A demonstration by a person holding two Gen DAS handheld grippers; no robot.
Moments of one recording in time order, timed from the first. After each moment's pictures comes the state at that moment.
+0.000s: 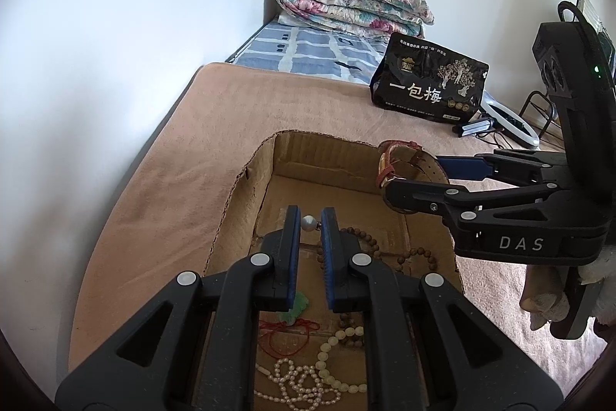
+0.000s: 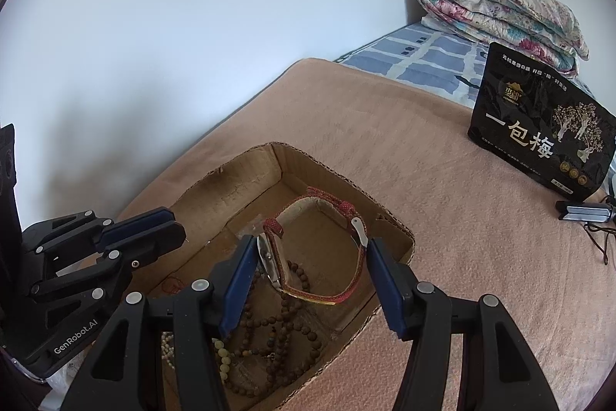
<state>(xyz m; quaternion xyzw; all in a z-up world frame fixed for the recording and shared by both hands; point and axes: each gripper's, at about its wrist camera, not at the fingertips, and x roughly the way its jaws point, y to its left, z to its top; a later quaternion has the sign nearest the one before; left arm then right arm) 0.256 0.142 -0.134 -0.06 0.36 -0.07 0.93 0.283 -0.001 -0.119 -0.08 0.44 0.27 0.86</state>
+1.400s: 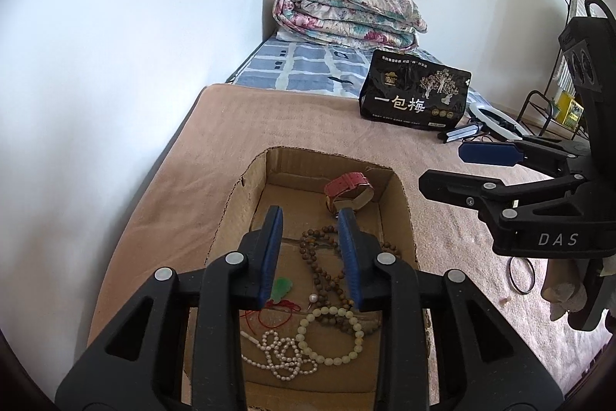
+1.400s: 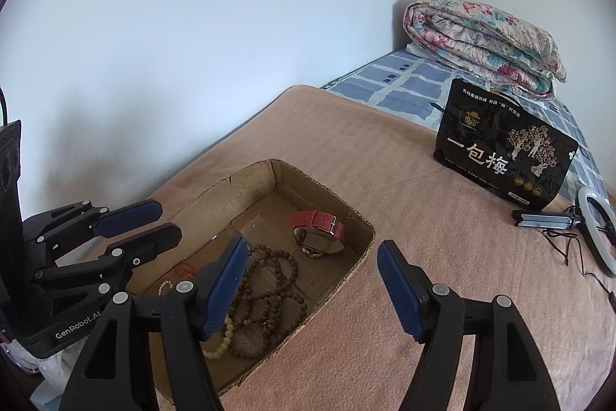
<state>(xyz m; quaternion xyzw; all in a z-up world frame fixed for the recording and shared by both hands) 0.218 0.120 -0.095 -0.04 0.34 -0.06 0.94 0.240 -0.027 -0.072 -0.10 0.40 0.25 0.88</state>
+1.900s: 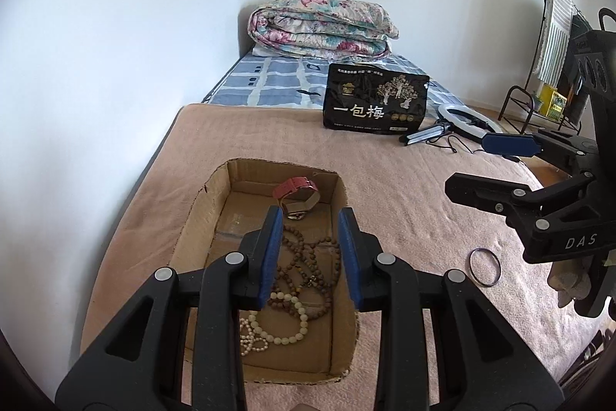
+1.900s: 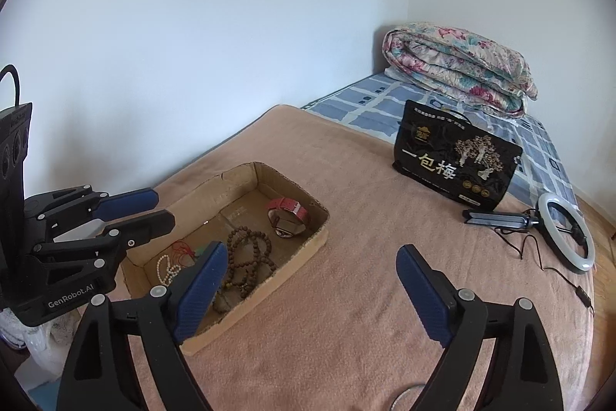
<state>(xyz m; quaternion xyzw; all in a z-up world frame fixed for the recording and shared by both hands) 0.175 0.074 -0.064 -0.02 0.32 -0.09 0.94 0.186 -0.090 -0.035 -0.11 0.35 0.22 0.90</state>
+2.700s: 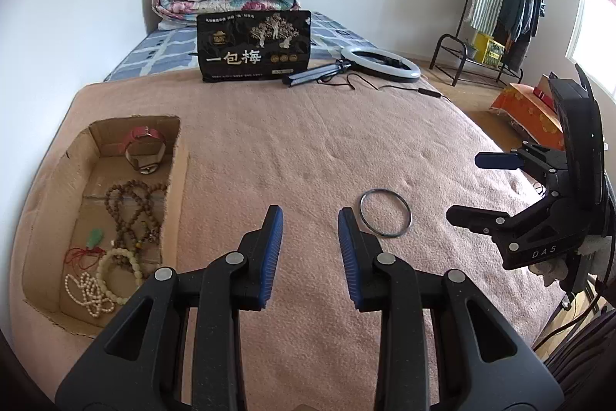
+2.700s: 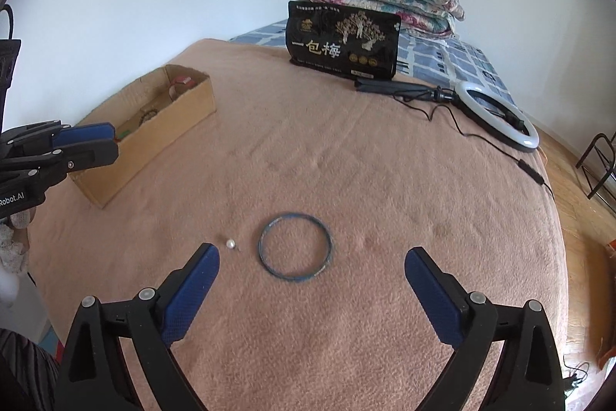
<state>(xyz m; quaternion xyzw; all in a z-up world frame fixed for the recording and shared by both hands) 0.143 -0.054 -0.109 0.02 0.37 -0.22 0.90 0.105 -0.262 -0.109 -0.10 0.43 0.13 0.89</state>
